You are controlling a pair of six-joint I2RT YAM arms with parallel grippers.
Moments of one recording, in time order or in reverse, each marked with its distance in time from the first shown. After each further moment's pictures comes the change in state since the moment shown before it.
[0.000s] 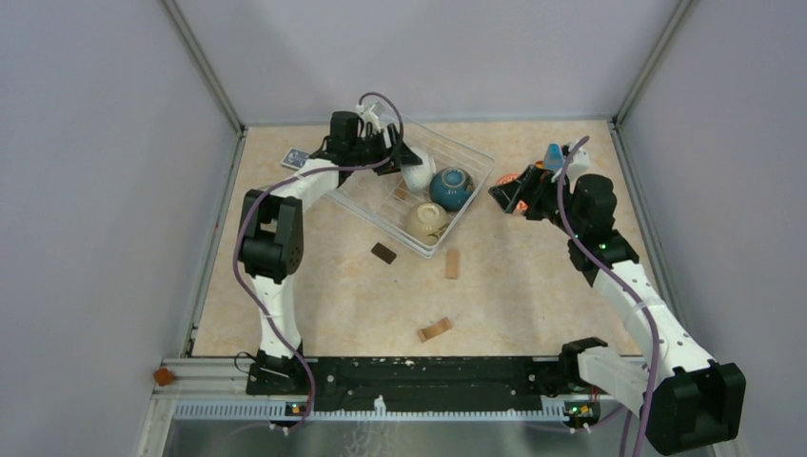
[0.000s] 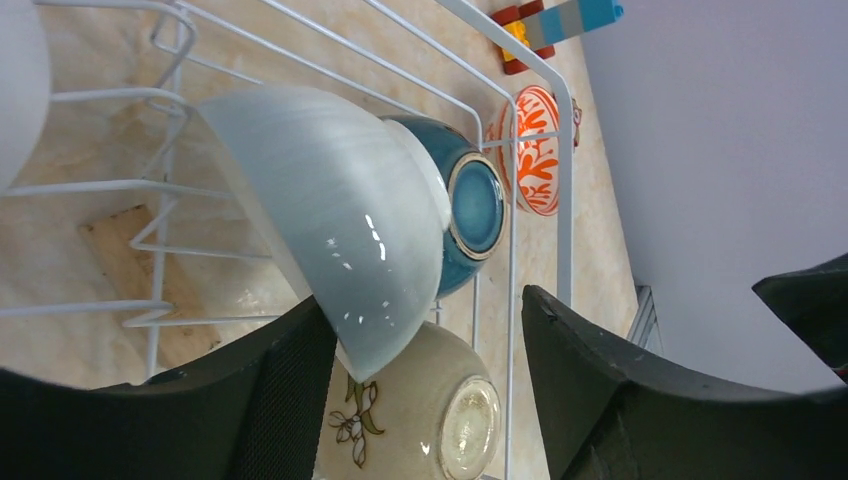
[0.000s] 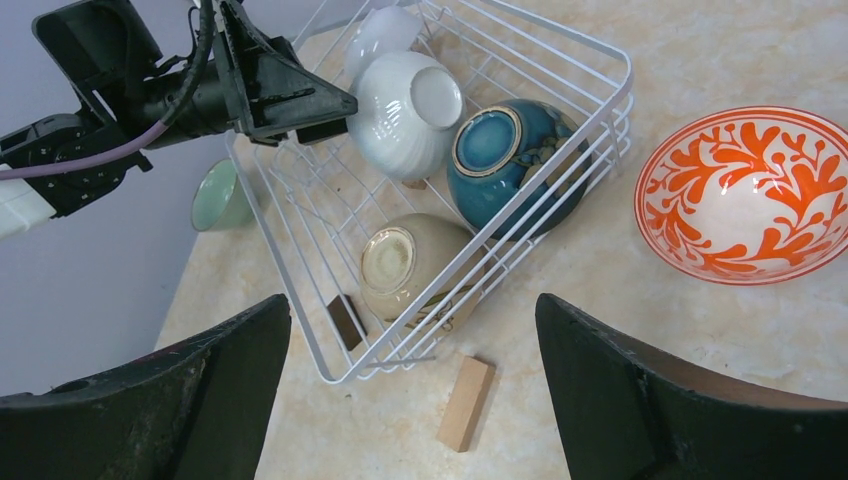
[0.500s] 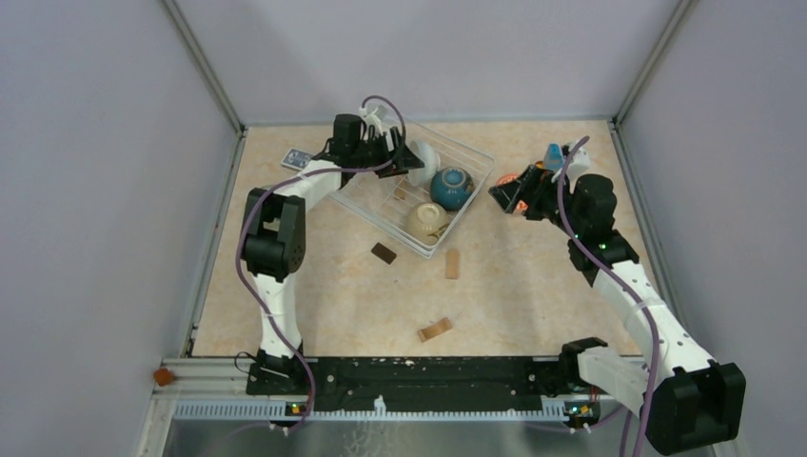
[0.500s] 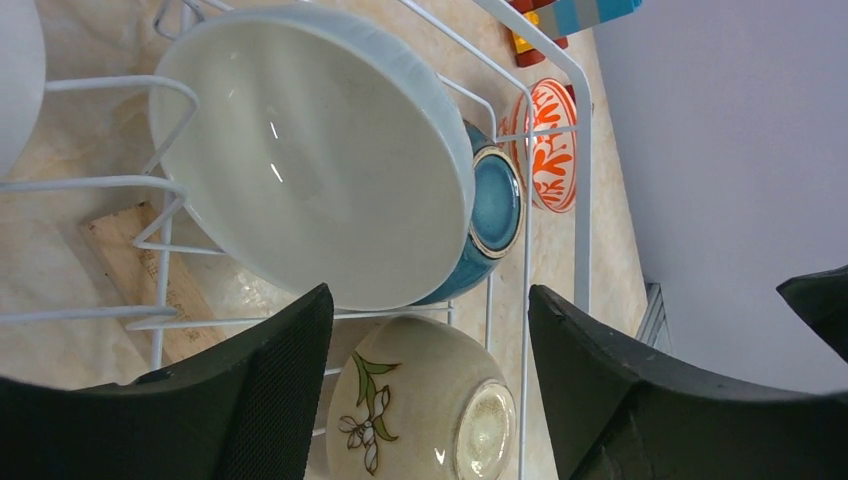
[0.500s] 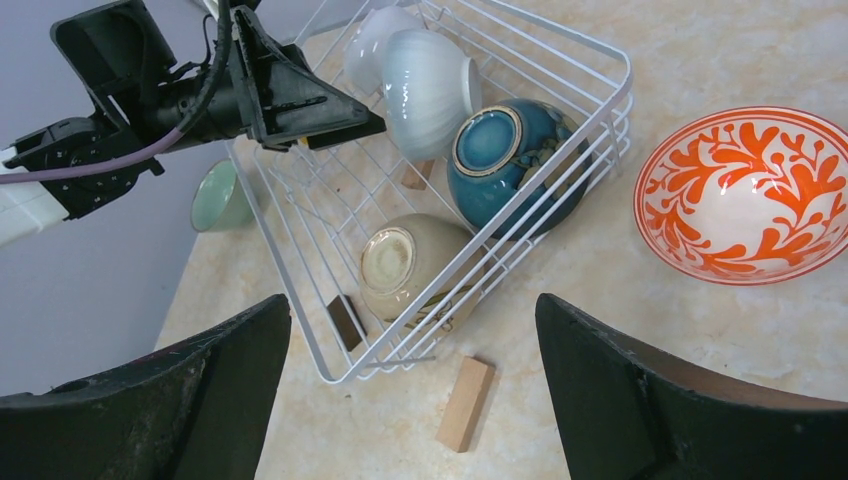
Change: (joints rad) left arm -0.012 0.018 -0.005 0.019 0.020 0.000; right arm 0.000 0.000 0.000 0.000 0.000 0.000
